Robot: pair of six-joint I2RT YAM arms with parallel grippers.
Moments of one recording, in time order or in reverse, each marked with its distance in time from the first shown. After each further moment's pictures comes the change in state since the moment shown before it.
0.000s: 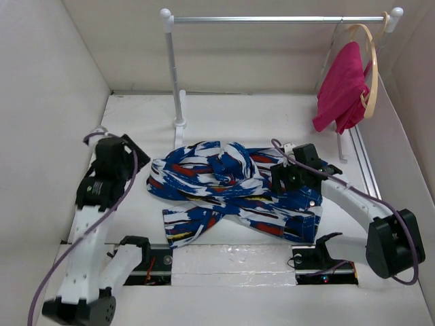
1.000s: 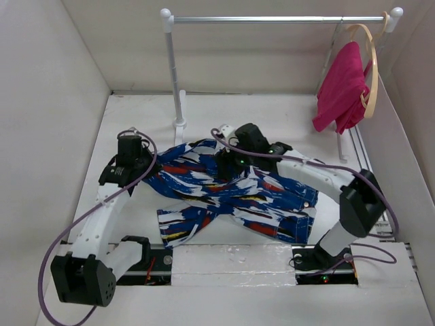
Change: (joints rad) left arm -0.002 0.276 -0.238 0.289 0.328 0.065; right arm 0.384 0.330 0.472 0.101 -0.055 -0.012
